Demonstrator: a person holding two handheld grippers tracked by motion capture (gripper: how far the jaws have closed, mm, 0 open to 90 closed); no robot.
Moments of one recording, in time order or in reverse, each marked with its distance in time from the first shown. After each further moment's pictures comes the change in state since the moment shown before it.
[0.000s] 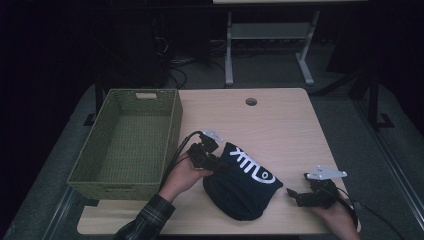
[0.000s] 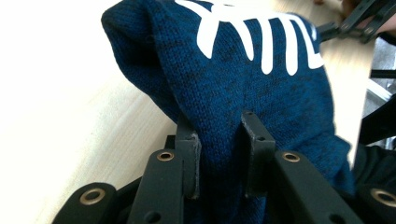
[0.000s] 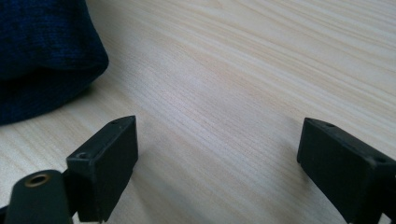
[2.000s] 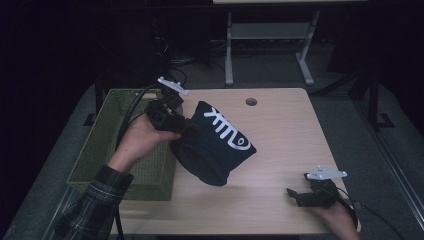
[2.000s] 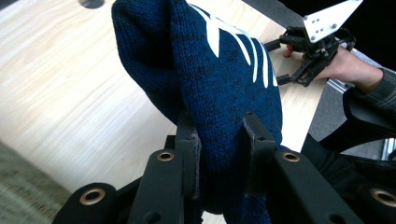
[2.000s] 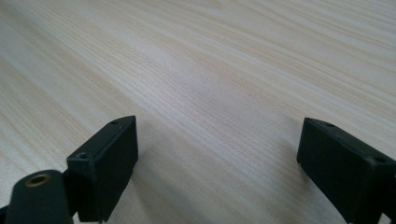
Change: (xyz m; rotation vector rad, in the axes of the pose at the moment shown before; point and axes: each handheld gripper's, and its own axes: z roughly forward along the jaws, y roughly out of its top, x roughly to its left) left arm -0.004 0.048 -0.166 -0.052 0.081 -0.001; right arm 0.000 0.000 0.000 -0.001 0.000 0.001
